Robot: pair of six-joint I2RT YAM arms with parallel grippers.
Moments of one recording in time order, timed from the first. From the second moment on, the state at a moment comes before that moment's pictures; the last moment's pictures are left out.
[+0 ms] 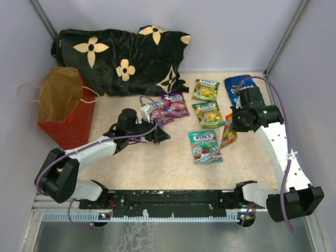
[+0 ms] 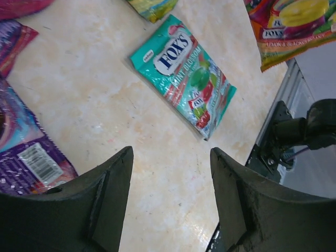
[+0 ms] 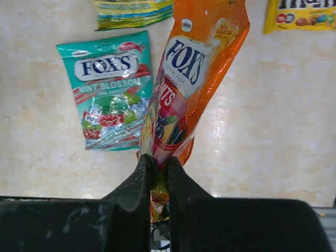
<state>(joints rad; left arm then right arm) -0.55 1.37 0.68 0.26 0.54 -0.43 0.20 1.15 1.26 -1.12 0.02 0.20</state>
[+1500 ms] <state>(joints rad) -1.18 2.35 1.65 0.32 0.07 0.01 0.17 0.85 1.46 -0.74 0.32 0.40</state>
